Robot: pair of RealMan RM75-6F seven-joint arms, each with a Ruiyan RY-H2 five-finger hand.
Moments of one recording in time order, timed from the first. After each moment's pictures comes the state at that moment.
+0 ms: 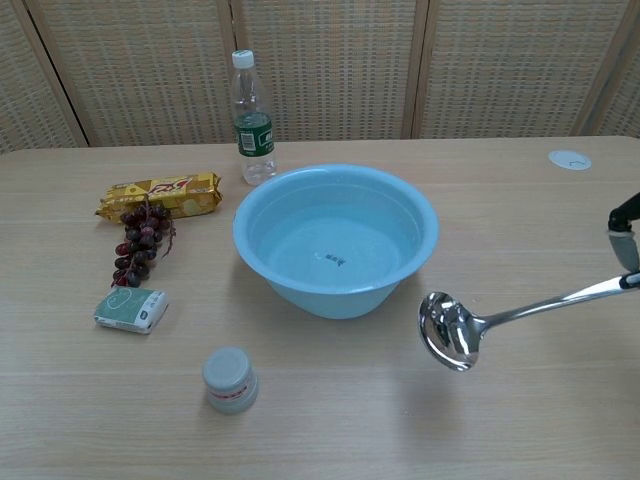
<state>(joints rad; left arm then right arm) -0.13 -1.04 -0.03 -1.77 1.49 1.43 0.12 0.50 -1.09 0.02 -1.75 -1.33 0.98 -0.22</state>
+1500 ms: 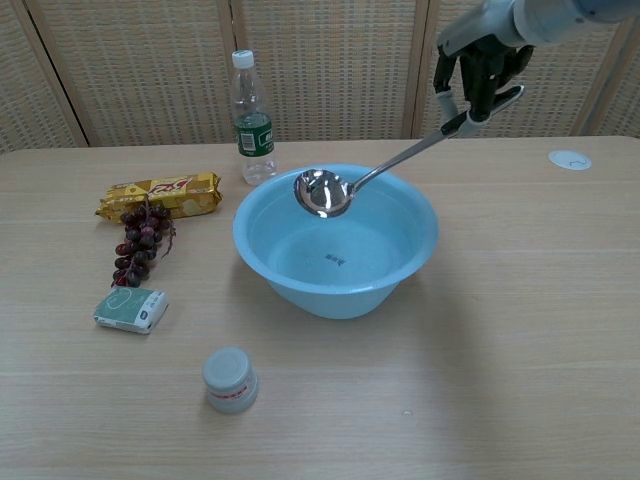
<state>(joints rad) -0.16 -1.01 -0.04 -1.76 1.46 1.37 0.05 1.44 -1.22 0.03 -1.62 0.02 0.86 -0.83</state>
